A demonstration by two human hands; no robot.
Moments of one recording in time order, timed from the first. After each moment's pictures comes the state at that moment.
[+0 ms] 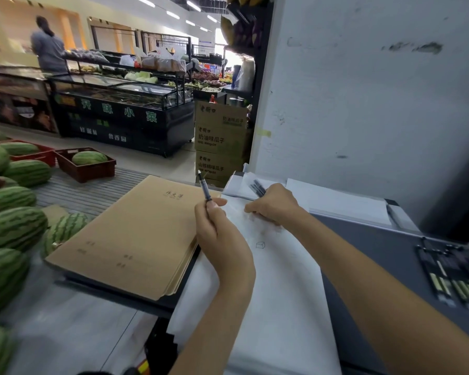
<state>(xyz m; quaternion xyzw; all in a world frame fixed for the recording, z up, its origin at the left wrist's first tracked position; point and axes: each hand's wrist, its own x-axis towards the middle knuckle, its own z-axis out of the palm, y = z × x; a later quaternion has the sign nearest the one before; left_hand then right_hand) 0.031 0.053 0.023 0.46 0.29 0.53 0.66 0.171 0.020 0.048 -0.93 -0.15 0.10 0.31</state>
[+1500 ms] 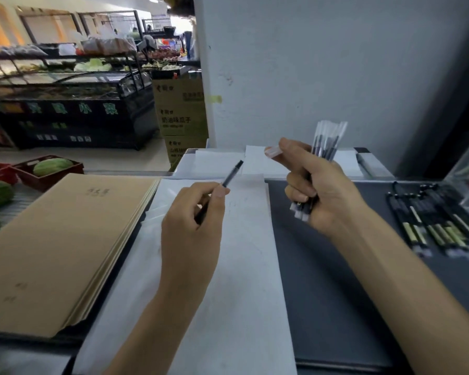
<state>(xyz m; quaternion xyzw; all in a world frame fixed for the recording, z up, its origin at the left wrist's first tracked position) 0.037 0.026 0.013 0.79 0.11 0.38 0.47 0.156 -0.127 0.052 -0.51 -0.10 0.14 0.84</state>
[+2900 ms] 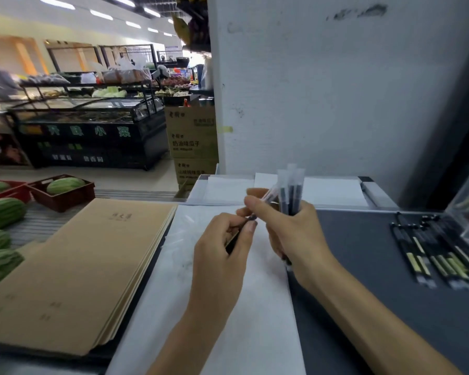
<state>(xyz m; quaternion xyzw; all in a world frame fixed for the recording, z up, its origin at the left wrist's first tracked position) 0.038 0.021 0.011 0.76 0.06 0.35 0.55 0.108 -0.095 0.048 -0.65 -0.16 0.07 0.74</state>
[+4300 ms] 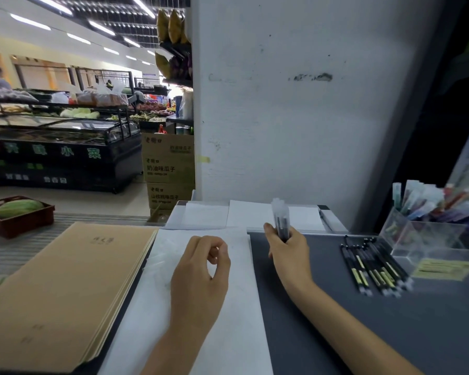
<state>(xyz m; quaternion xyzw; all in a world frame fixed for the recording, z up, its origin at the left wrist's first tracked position) 0.038 0.023 0.002 0.82 0.06 0.41 0.39 0.145 -0.127 0.010 -0.77 -0.03 -0.12 0.63</state>
